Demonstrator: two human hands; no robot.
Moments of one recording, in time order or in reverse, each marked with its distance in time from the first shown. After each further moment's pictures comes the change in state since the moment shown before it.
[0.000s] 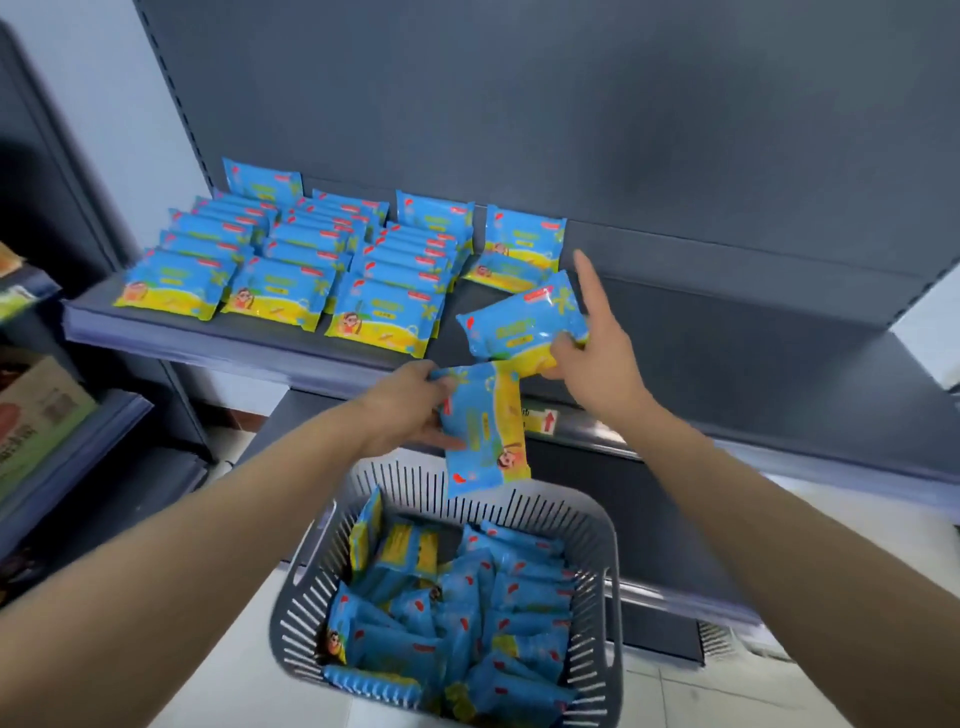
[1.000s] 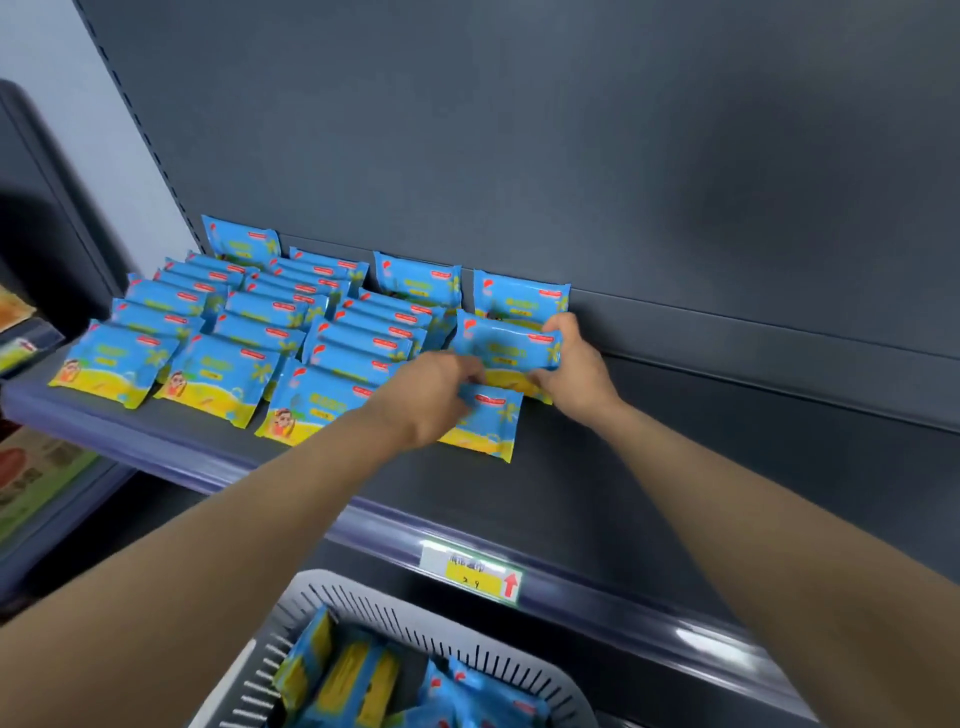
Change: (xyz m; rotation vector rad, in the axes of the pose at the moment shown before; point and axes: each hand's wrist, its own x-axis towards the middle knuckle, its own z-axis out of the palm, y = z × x) left_hand 0.136 0.099 0.032 1.145 0.297 0.358; right_hand 0.210 0.111 -0.019 -0.442 -0.147 -0.006
